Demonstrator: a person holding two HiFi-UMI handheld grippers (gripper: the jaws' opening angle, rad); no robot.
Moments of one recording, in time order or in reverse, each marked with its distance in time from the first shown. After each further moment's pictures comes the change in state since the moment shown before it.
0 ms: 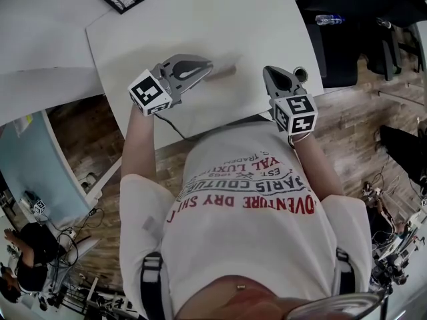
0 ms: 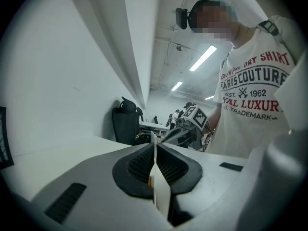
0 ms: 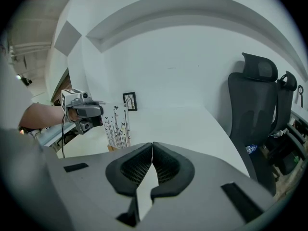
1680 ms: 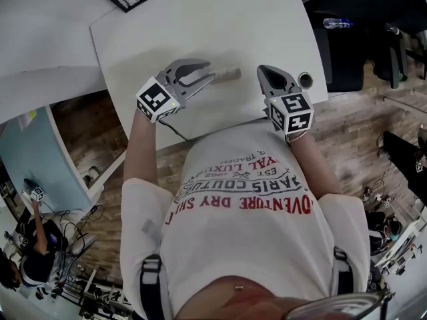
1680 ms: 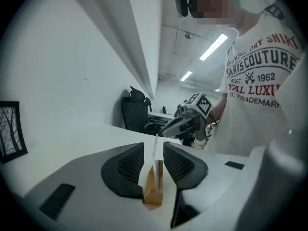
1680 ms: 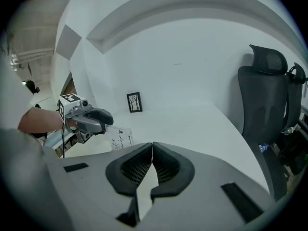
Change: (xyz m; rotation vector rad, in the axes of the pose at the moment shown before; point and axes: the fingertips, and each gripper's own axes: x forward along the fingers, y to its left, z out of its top) left arm -0.001 0.011 -0.034 -0.030 0.132 0.110; right arm 0.030 0.012 0.010 0.020 -0.003 0.086
